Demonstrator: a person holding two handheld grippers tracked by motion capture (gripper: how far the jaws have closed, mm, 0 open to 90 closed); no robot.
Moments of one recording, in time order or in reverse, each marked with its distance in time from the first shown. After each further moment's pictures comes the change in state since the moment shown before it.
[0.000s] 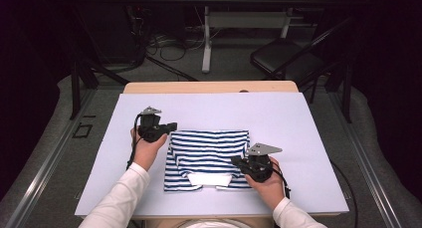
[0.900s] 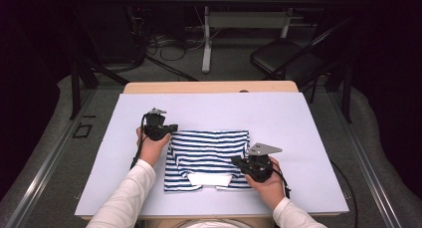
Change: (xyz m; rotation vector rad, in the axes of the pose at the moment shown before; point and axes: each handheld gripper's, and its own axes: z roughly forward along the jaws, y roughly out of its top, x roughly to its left) left arm 0.017 -0.008 0.034 0.079 0.069 -0.006; right arm 0.000 0.000 0.000 0.000 -0.006 -0.005
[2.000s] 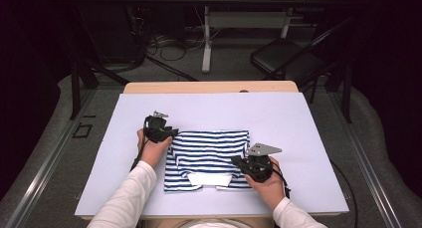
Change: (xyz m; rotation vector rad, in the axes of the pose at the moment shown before) left arm 0.011 -0.011 0.018 0.044 0.085 0.033; right arm 0.001 0.000 0.000 -0.003 0.001 -0.008
